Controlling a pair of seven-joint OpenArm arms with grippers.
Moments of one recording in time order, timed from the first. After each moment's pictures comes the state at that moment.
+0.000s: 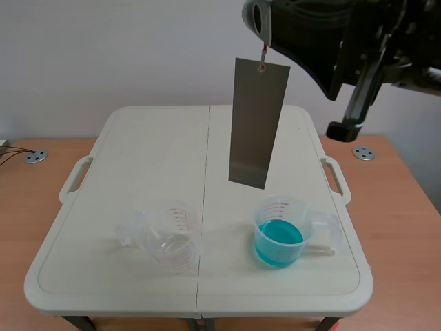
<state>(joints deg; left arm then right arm) 62.6 -41.2 -25.2 107.4 -0.9 -39.0 0.2 -7.5 32.4 -2.3 122.0 28.2 45.5 -3.7</state>
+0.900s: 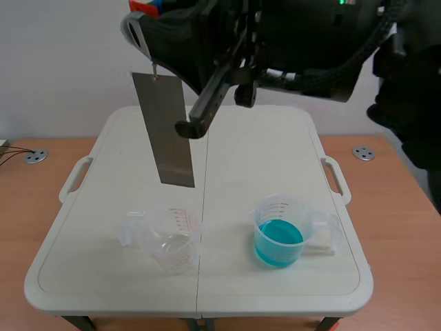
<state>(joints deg) 66.9 -39.5 -9.2 87.3 6.6 -31.1 -11.5 6.5 17.9 -20.8 113.5 24.3 44.4 -14.0</state>
